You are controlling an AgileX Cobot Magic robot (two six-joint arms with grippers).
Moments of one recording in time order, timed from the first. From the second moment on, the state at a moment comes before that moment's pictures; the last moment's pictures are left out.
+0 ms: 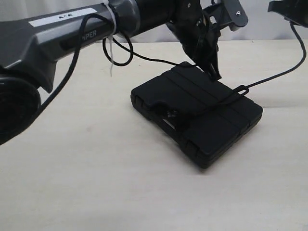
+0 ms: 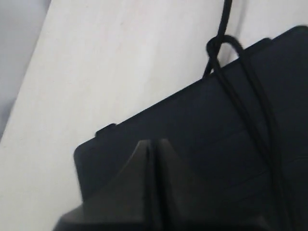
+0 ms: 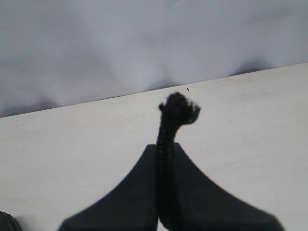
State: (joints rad) left arm -0.77 2.34 -2.18 -0.07 0.81 0.60; right arm -0.13 1.80 -1.36 0.15 0.21 -0.08
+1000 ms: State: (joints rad) left arm -0.91 2.77 -2.60 -0.32 0.63 0.75; right arm -0.13 1.80 -1.36 0.15 0.23 -0.08
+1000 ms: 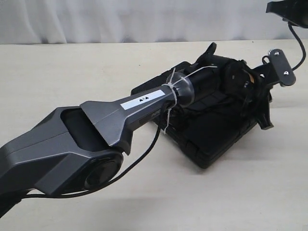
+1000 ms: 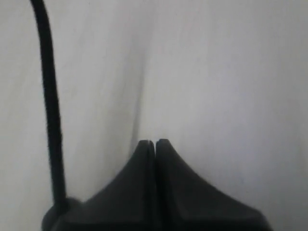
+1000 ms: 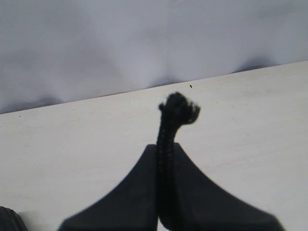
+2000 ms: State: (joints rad) left arm -0.79 2.60 -2.61 -0.39 1.22 0.80; right arm -0.13 1.86 -1.36 0.10 0.29 -0.09
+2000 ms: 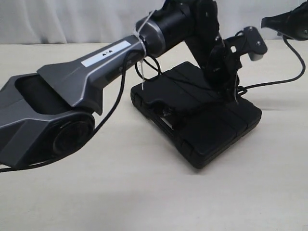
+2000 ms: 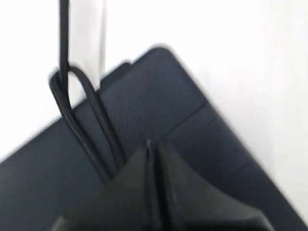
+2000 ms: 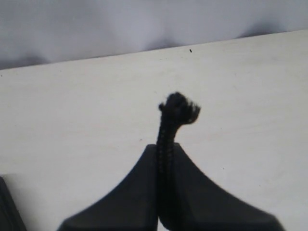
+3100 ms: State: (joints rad) left arm -0.77 2.53 -2.54 -0.33 1.22 0.81; right arm -0.42 1.89 -1.44 0.09 0.47 0.05
